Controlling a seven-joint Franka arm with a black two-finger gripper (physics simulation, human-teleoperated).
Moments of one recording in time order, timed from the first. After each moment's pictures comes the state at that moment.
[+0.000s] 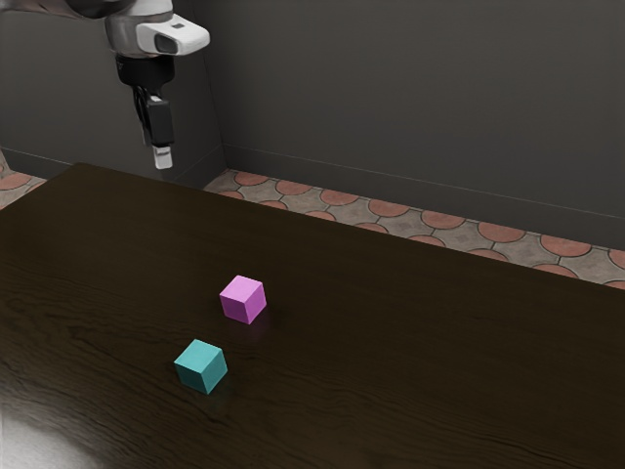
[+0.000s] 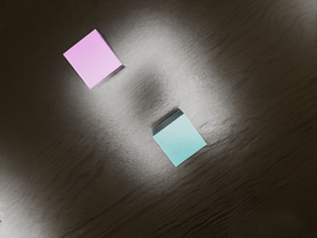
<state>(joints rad) 0.25 0.06 -0.28 -1.41 0.07 1.33 0.62</state>
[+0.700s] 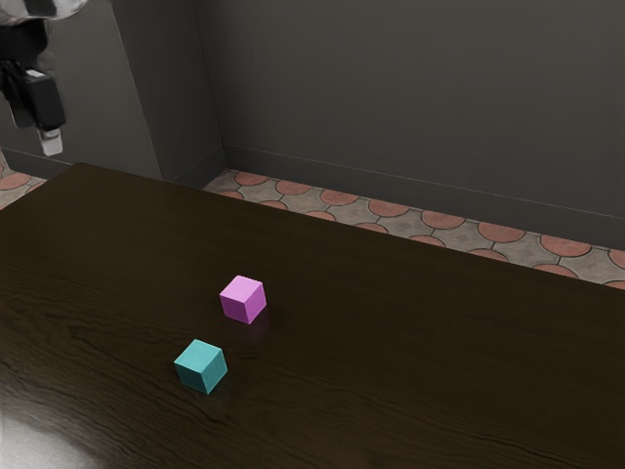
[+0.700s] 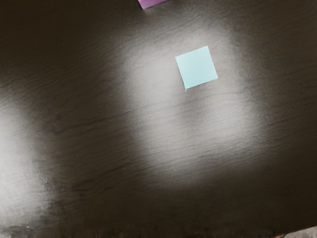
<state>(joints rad) 0.46 -0.35 -0.31 -1.59 0.02 1.22 0.52</state>
